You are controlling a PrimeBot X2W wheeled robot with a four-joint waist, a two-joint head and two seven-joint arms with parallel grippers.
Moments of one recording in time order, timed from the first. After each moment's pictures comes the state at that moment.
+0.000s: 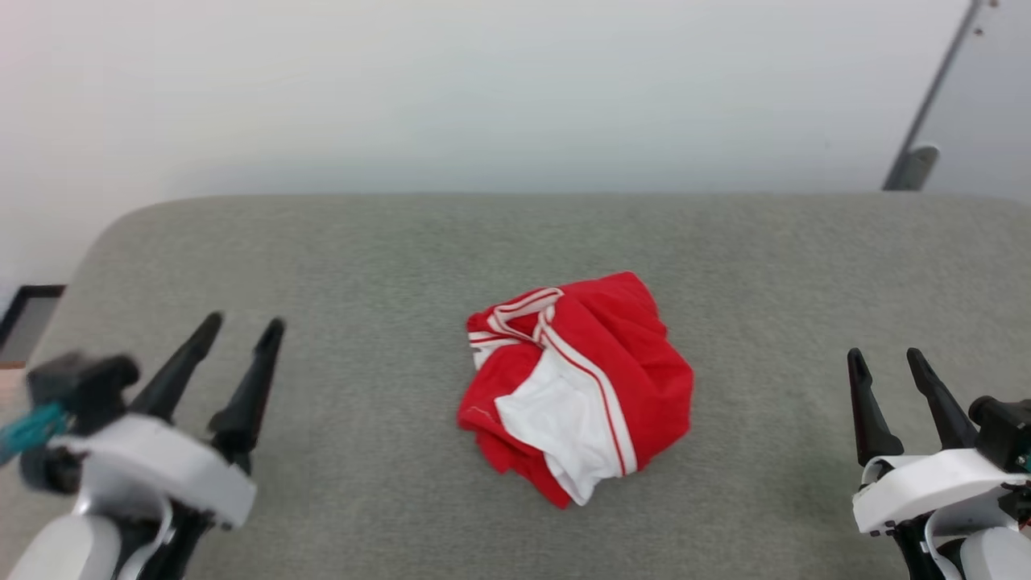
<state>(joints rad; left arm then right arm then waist) -0.19 0.59 -0.22 -0.02 -0.76 -0.02 0.02 -0.21 -0.18 0.00 0.34 0.31 0.13 -0.20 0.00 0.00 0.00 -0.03</state>
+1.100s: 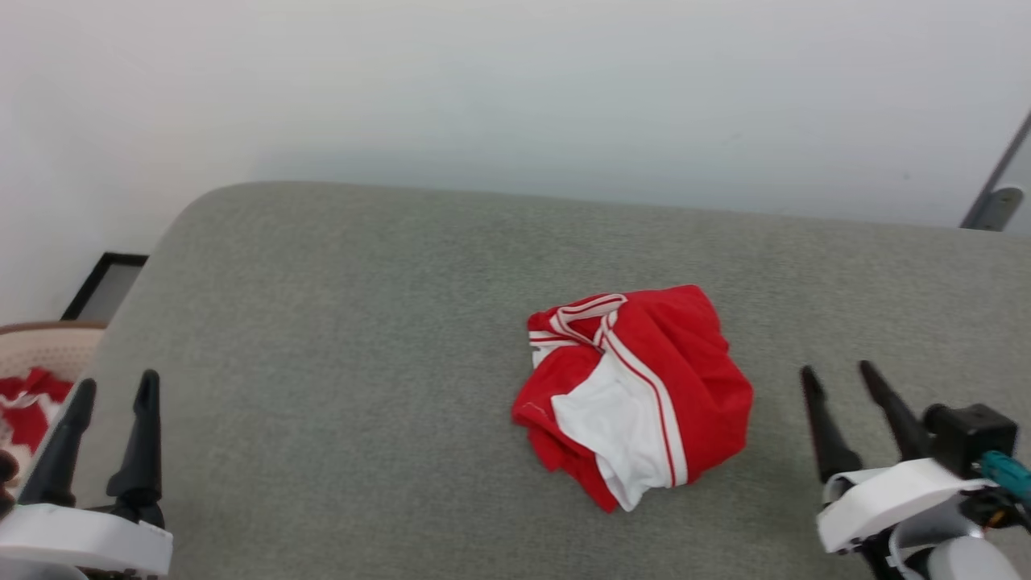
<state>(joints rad) 0.00 0.58 -0.06 0.05 -0.80 0.01 -0.23 -0.17 -0.18 0.09 0.29 0.32 0.13 -0.15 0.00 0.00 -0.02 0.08</state>
